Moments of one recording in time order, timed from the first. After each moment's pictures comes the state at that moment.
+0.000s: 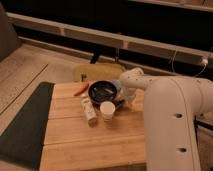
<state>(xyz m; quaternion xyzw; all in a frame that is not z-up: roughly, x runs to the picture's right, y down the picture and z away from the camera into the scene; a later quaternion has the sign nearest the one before) 0.132 0.101 0.935 -0.17 0.26 0.83 0.46</state>
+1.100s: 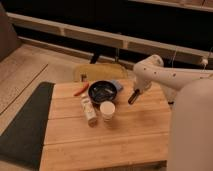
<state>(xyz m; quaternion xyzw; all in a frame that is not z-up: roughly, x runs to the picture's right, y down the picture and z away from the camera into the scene) 0.187 -0.005 0.824 -0.07 0.16 0.86 0.48</state>
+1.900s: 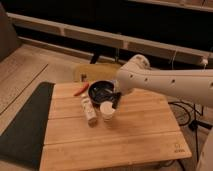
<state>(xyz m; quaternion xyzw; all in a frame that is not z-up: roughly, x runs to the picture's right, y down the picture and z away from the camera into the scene) 0.081 0.015 0.757 -0.12 0.09 0.80 0.58</state>
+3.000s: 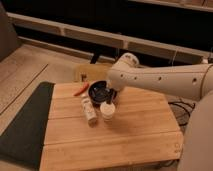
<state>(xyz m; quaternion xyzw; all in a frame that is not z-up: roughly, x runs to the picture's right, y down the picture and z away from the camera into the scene) 0.042 -0.005 0.787 -0.11 0.05 0.77 0.62</state>
